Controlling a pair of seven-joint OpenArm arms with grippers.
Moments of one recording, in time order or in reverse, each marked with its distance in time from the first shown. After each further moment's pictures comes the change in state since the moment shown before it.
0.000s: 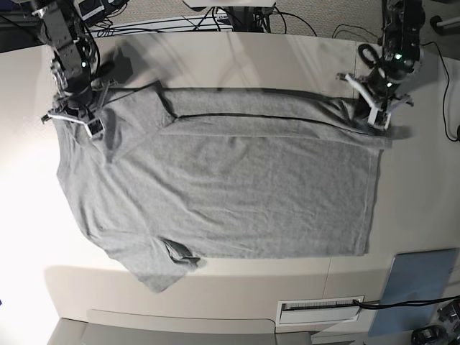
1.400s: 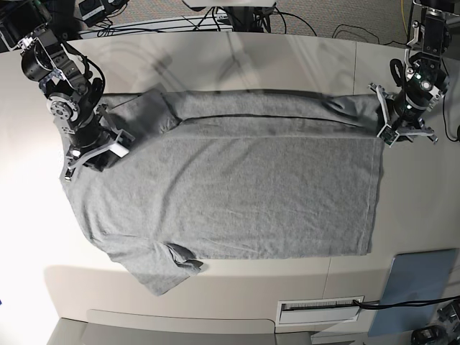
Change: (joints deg) left arm -7.4 -9.5 0.7 4.4 15.0 -9.9 4.1; right arm 15.0 9.0 -12.9 8.7 -20.7 16.4 2.9
